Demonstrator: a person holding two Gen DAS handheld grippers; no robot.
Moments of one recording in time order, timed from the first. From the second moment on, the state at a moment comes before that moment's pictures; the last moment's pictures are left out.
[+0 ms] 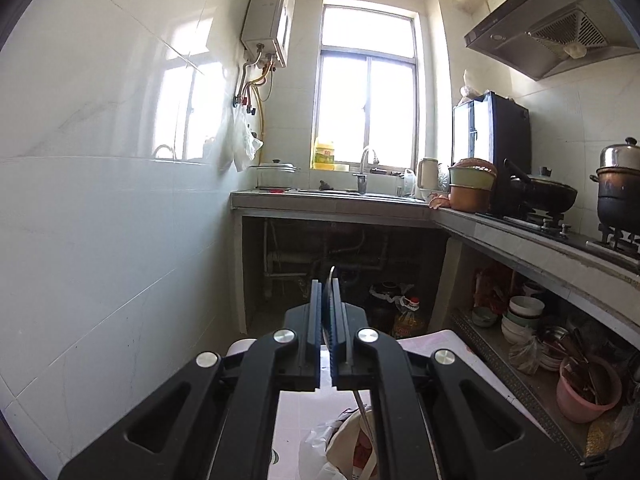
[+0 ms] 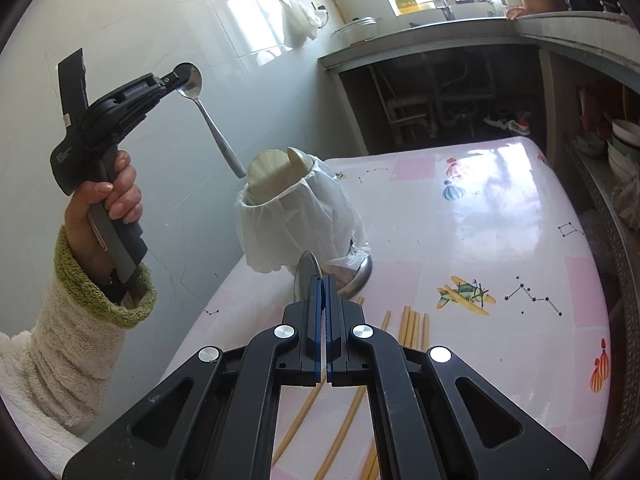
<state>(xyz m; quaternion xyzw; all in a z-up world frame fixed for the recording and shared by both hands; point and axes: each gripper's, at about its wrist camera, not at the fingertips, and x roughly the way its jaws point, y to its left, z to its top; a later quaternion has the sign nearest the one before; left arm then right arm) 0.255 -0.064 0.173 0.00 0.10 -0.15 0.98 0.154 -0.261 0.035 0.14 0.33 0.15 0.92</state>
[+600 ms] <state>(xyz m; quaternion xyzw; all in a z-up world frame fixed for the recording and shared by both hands) 0.254 -0.090 0.080 0.12 0.13 -0.15 0.97 0.161 -0.257 0.027 0.15 0.35 0.16 0.91</state>
